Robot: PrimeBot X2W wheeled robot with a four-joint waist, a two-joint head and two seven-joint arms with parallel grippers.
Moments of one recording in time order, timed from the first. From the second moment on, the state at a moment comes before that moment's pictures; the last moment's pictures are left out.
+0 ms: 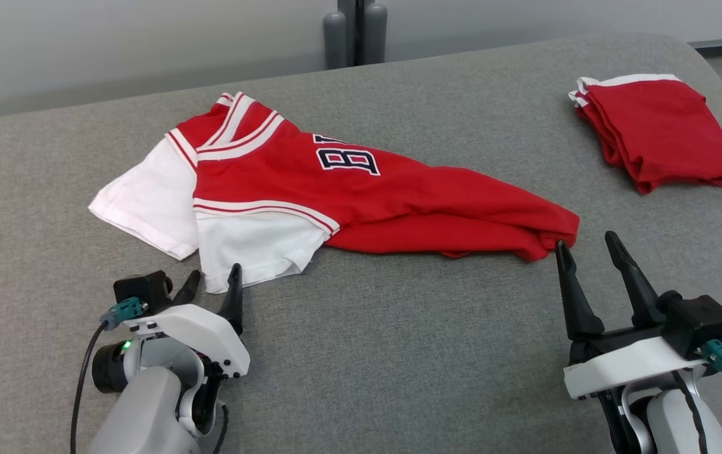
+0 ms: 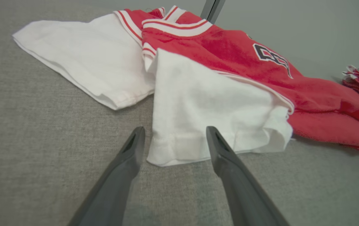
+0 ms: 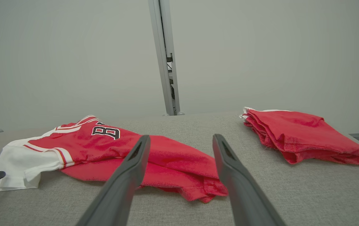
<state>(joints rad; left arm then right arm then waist) -0.41 0.06 -0.23 0.71 -0.52 0.02 -0.08 -0.19 -0.05 0.10 0.23 0.20 0.13 -0.26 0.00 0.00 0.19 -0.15</state>
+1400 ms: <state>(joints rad) 0.03 0.17 -0.13 0.12 -0.58 0.14 -0.12 -0.17 -0.05 0.03 0.28 0.17 0.13 -0.26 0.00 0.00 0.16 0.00</state>
